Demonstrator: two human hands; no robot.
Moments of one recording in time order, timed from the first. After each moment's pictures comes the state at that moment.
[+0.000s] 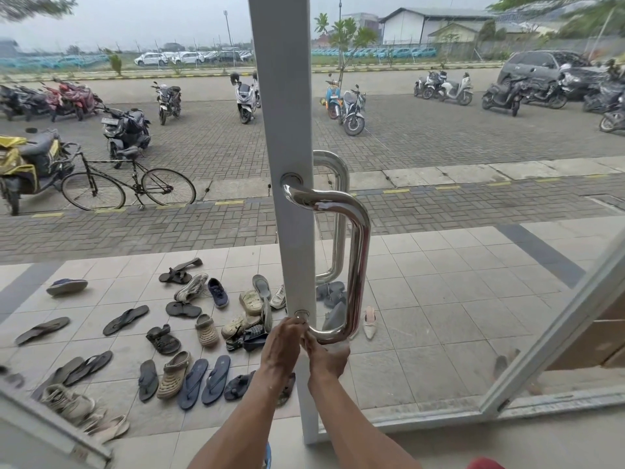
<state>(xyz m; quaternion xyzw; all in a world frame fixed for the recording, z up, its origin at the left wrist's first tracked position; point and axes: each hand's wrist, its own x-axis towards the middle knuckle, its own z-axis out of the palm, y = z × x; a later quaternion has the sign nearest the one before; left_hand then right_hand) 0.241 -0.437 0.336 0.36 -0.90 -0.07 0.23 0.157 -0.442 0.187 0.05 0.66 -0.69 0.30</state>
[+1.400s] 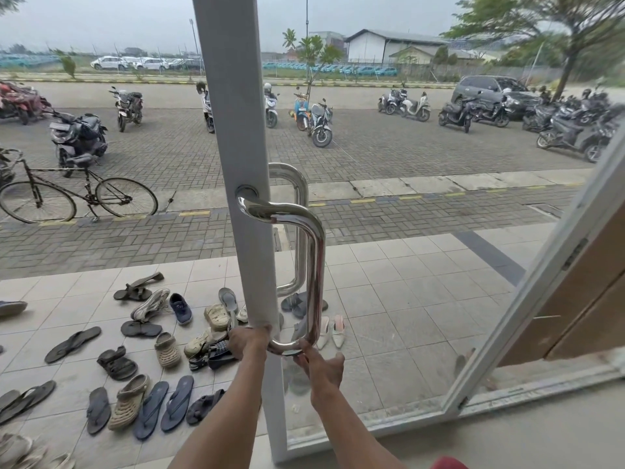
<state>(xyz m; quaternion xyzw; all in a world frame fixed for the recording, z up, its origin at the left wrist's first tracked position) 0.185 -0.462 0.366 0.75 -0.36 -0.49 0.28 0.109 -0.342 0.331 0.04 0.59 -0.71 0.39</state>
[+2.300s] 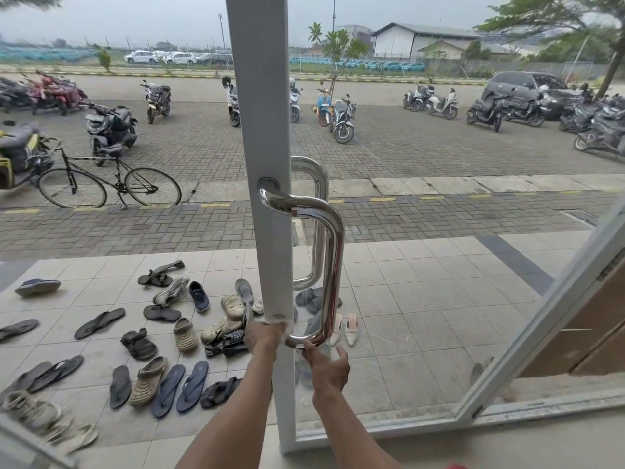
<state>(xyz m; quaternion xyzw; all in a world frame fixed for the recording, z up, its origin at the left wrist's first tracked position) 0.193 -0.461 0.337 0.72 -0.40 -0.50 0.26 0.129 -0.335 0.331 -0.03 0.69 -0.64 0.34</state>
